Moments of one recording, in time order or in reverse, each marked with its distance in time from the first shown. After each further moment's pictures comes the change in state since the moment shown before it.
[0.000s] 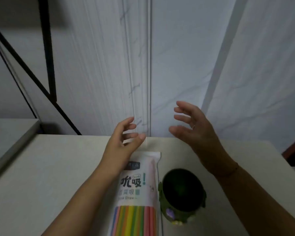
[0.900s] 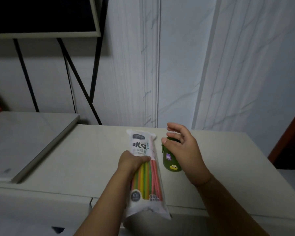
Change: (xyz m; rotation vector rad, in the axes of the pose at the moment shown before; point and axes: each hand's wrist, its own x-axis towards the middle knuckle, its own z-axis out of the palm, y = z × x) left_hand -0.123 -0.010 -0.008 0.203 0.158 -0.521; right_hand -0.149 -0.067 0.044 0.179 0.096 0.080
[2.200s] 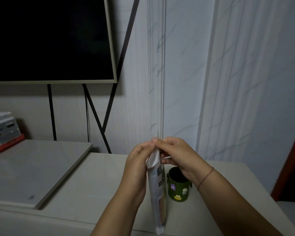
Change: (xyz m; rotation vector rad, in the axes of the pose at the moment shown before) left_hand -0.142 0.119 -0.047 -0.679 -0.173 0.402; right_hand 0.019 -0.127 0.021 0.043 -0.271 0.213
